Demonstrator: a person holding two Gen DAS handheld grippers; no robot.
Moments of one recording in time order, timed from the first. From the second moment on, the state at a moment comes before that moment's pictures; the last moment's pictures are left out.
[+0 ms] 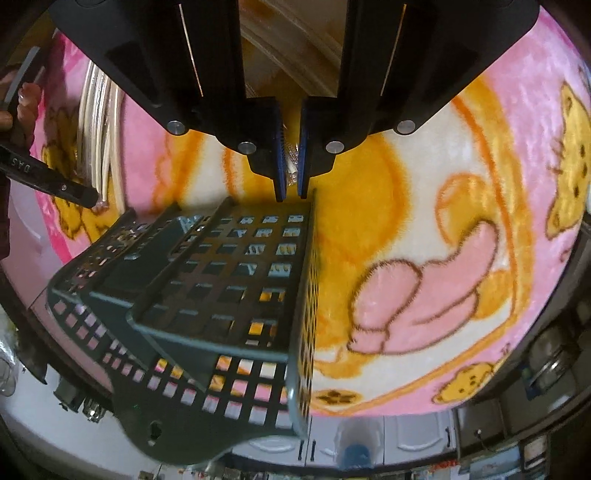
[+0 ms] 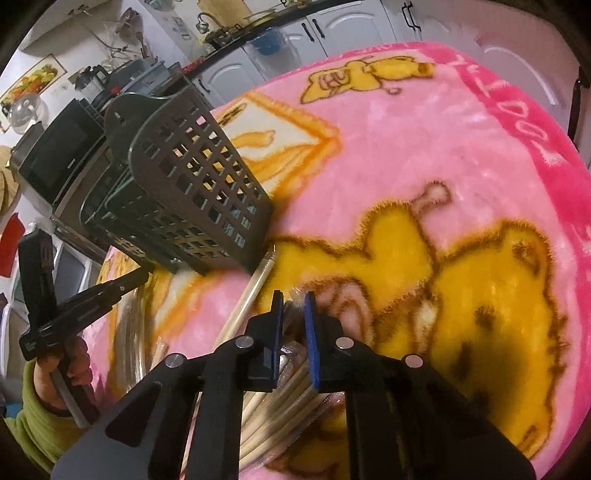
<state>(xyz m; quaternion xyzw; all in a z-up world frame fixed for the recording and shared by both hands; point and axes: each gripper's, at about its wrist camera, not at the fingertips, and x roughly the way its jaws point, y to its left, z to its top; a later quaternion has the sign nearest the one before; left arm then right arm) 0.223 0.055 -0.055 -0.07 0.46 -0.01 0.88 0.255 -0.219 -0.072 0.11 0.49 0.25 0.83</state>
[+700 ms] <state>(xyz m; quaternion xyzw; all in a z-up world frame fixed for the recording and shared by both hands) 0.196 0.029 0.007 -0.06 0.39 -0.05 0.92 0.237 -0.256 -0.052 0.14 0.46 0.24 0.85</state>
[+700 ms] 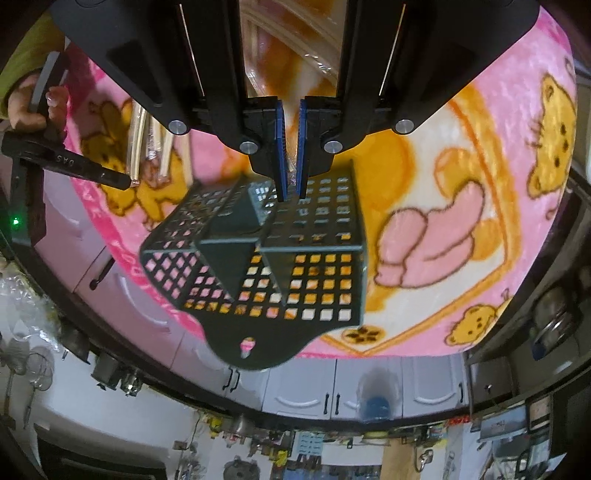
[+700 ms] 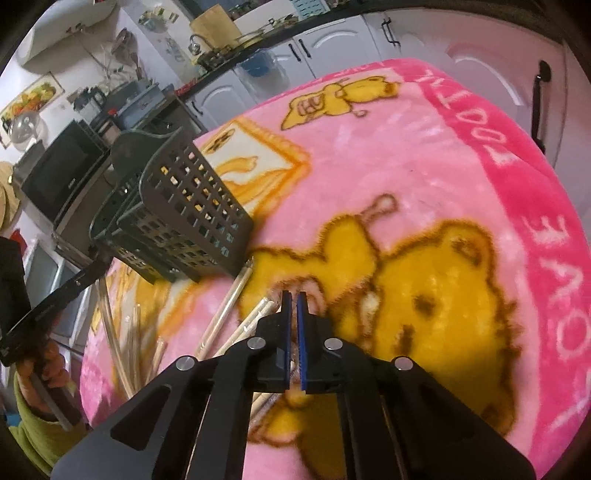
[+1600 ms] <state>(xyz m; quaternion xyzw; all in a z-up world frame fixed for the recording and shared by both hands) 0.170 0.014 0.087 -0.06 0.31 -0.09 0.95 0.162 -0.225 0.089 0.12 0.29 0.34 0.88</state>
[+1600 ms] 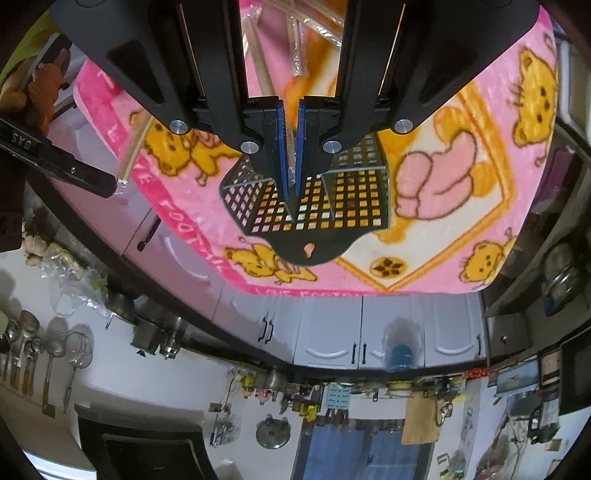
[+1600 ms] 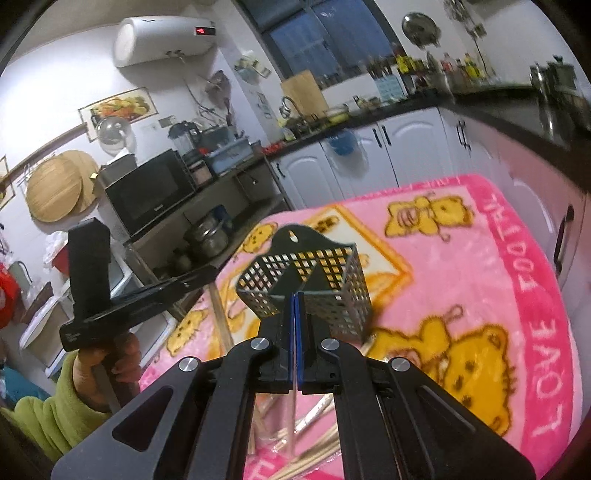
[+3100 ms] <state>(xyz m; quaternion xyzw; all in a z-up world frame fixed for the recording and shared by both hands) 0.220 0.007 0.210 -0.02 0.20 -0.10 0.97 0.224 -0.174 0.214 0.12 0.20 0.37 0.90</state>
